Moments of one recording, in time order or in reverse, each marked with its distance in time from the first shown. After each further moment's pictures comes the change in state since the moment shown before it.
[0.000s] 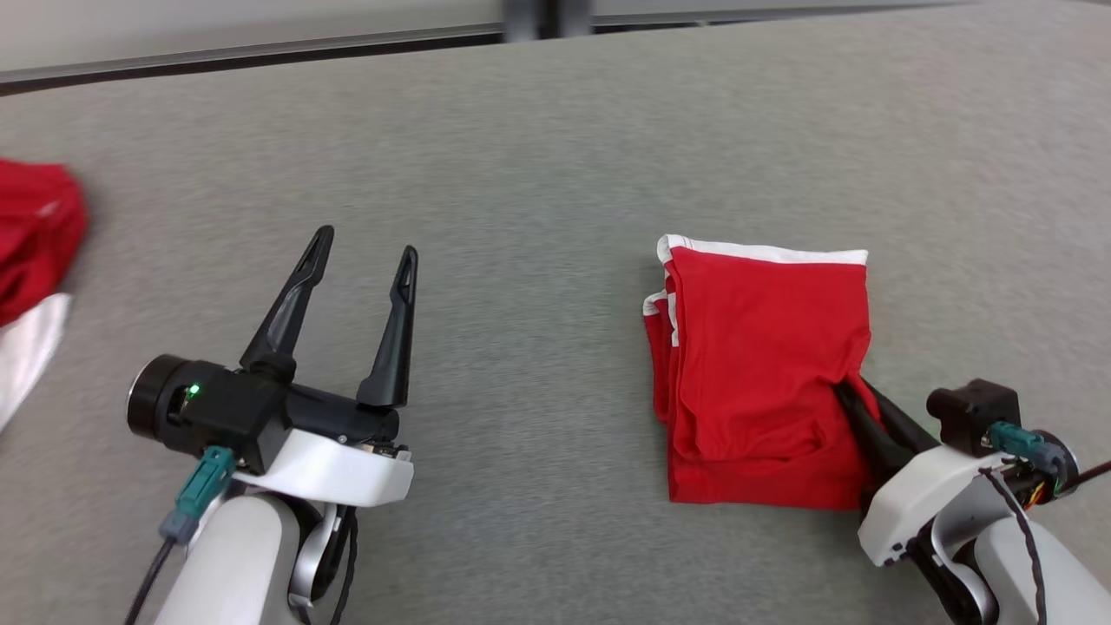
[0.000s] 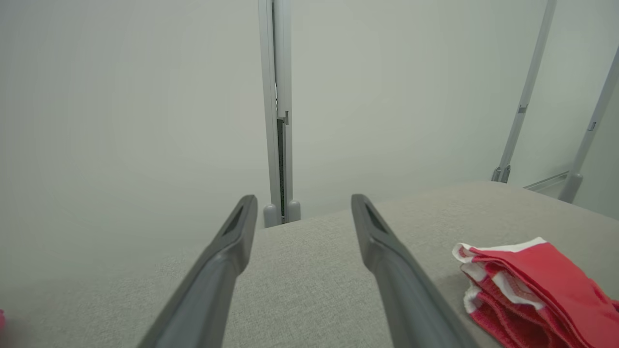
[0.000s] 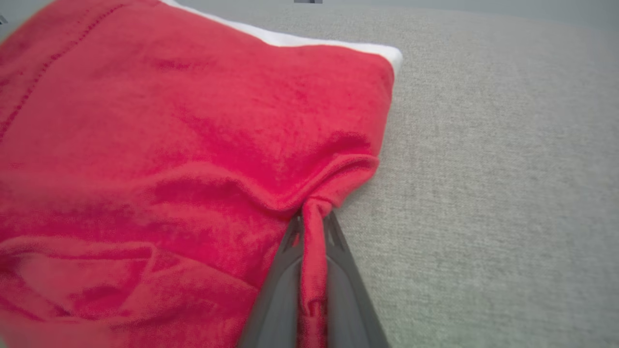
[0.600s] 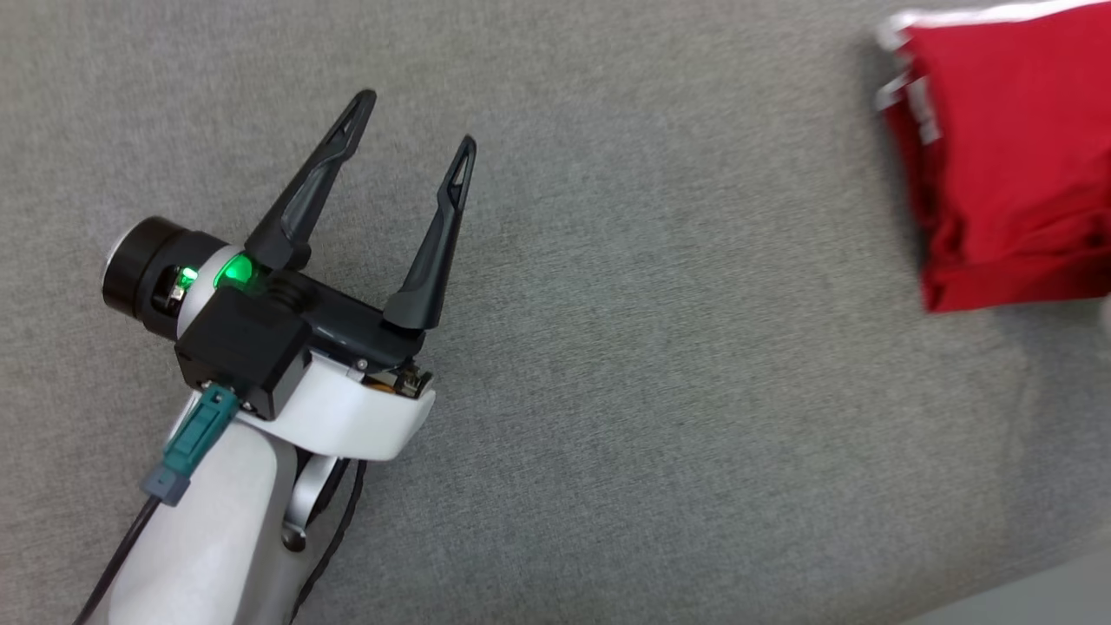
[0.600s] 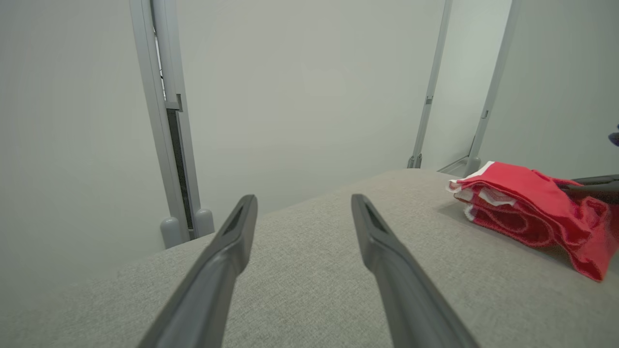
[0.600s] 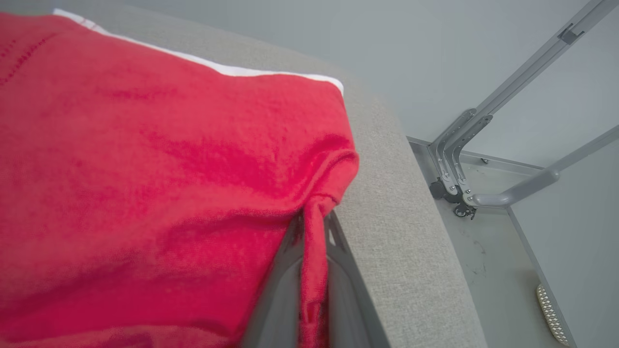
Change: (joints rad) left arm -0.167 0.047 -0.066 -0.159 0.050 -0.045 0.086; right arm -0.364 -0.252 -0.086 0.190 0.015 0.000 -0.072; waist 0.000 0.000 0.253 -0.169
